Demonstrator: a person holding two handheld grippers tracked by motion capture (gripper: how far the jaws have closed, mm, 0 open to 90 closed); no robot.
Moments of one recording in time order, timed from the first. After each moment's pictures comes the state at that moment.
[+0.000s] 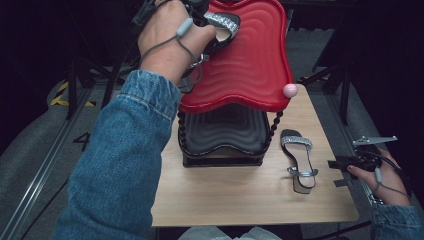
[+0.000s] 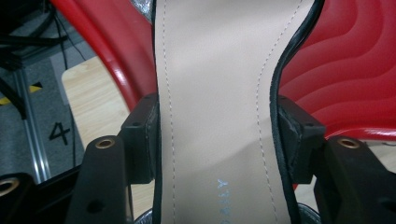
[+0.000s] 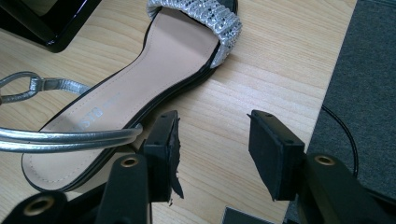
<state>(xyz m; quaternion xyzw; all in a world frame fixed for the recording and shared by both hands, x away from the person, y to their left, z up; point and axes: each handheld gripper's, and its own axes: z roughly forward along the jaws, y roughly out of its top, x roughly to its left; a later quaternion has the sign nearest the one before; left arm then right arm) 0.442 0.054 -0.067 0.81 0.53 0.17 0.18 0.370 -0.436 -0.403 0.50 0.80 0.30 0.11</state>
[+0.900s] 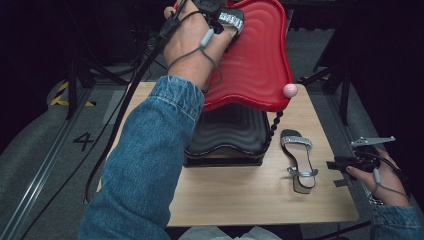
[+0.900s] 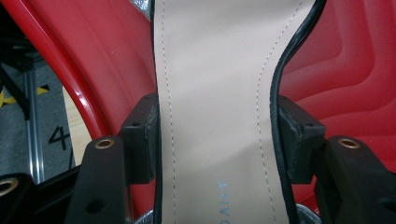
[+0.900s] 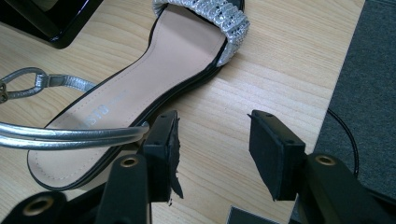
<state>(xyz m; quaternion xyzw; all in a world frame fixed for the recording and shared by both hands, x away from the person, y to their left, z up) 0.459 0.031 -0.090 0.78 0.56 0.20 0.19 0.368 -0.432 -0.403 0.50 0.81 0.30 0.11</state>
